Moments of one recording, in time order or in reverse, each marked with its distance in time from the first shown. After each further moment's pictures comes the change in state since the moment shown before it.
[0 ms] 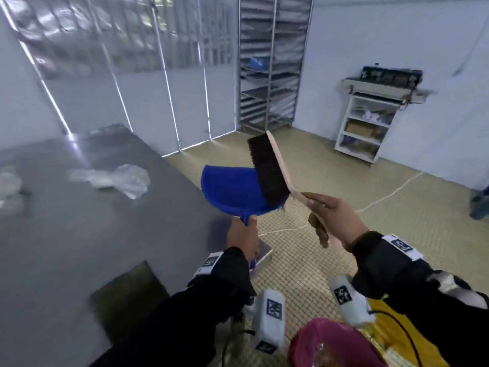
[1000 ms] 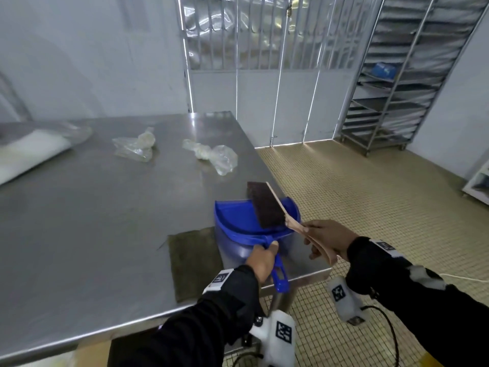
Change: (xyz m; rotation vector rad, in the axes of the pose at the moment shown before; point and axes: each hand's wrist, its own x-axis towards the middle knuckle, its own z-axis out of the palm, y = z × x) left_hand -0.036 -0.033 -0.054 -0.160 0.153 -0.272; right_hand 0.058 -0.001 0.101 -0.247 -0.628 0.041
